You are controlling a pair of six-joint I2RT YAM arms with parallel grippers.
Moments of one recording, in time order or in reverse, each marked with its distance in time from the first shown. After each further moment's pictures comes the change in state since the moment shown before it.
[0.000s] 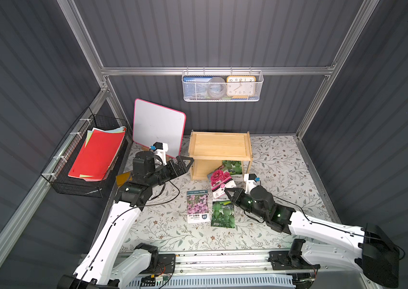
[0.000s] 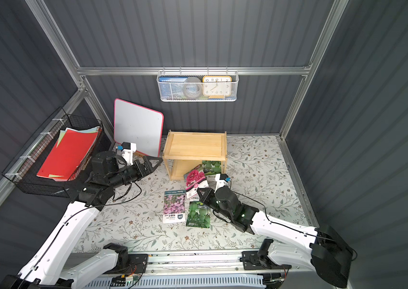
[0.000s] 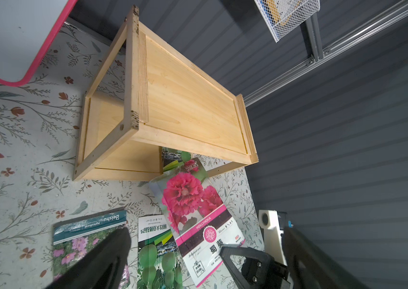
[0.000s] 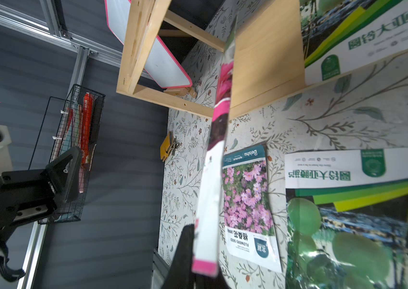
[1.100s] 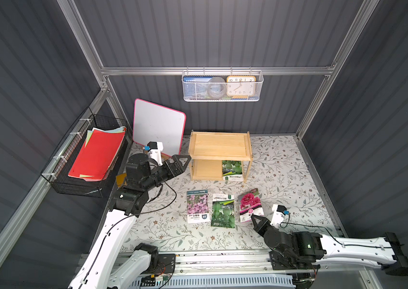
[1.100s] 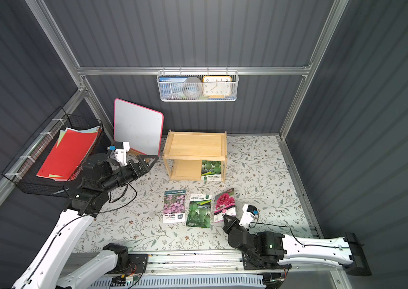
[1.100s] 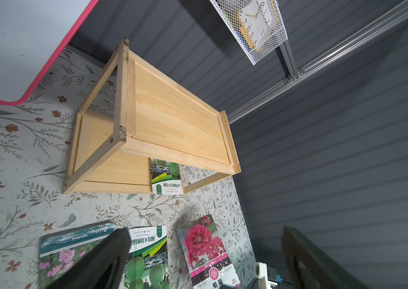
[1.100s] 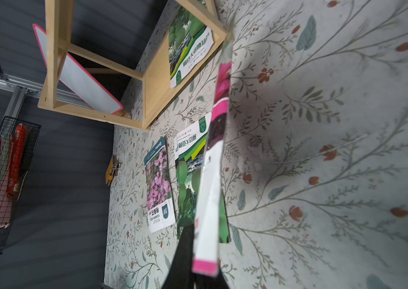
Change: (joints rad) left arm 0.000 -0.069 0.001 0.029 -0.020 -0.038; right arm 0.473 -0.537 -0.277 -0.636 0.684 0.444
